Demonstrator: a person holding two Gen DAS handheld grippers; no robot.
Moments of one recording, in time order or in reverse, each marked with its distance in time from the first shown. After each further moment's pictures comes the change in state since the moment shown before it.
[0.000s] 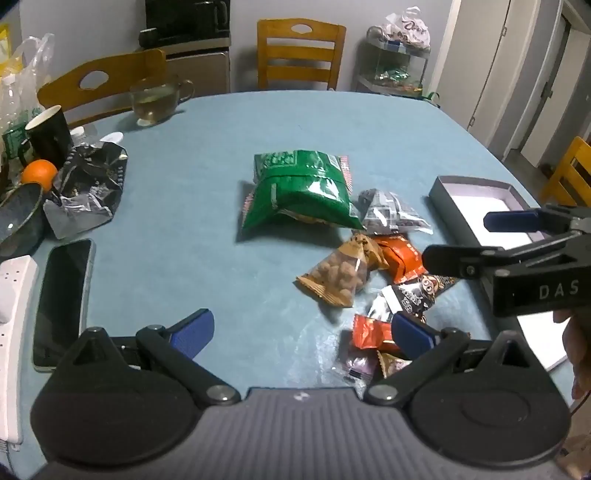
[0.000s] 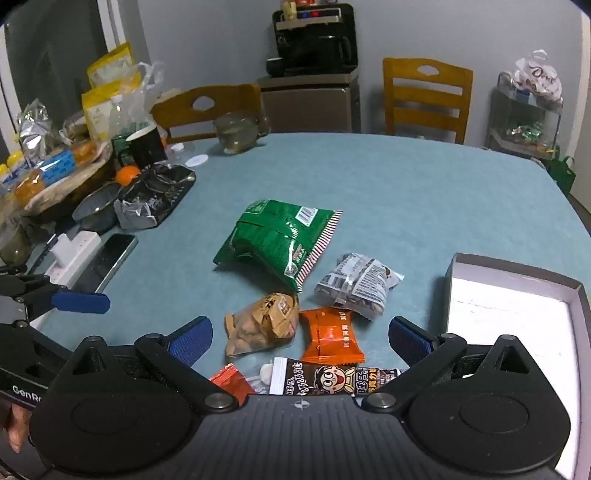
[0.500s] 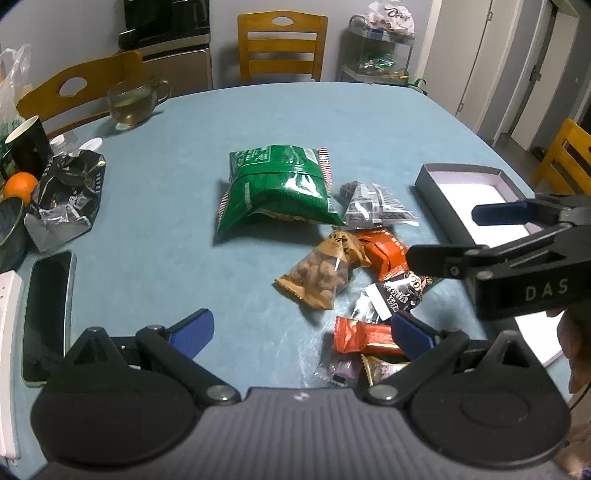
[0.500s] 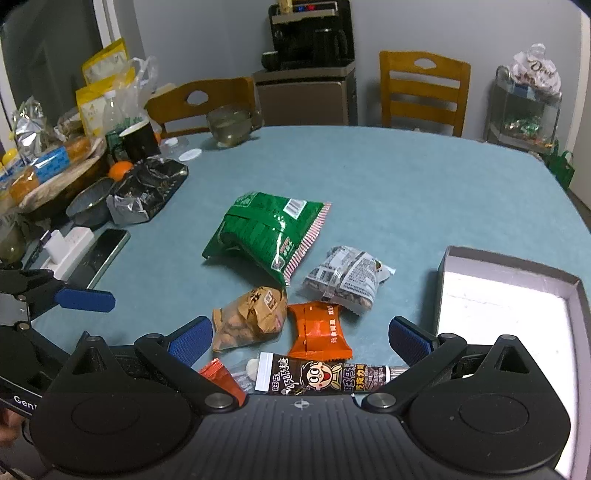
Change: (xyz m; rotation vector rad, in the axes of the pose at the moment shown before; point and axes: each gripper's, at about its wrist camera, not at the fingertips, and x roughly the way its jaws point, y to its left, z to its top) left arm 0.010 -0.017 0.008 0.049 0.021 -0.025; right arm 0.006 -0.012 -0.002 0.007 0.027 0.006
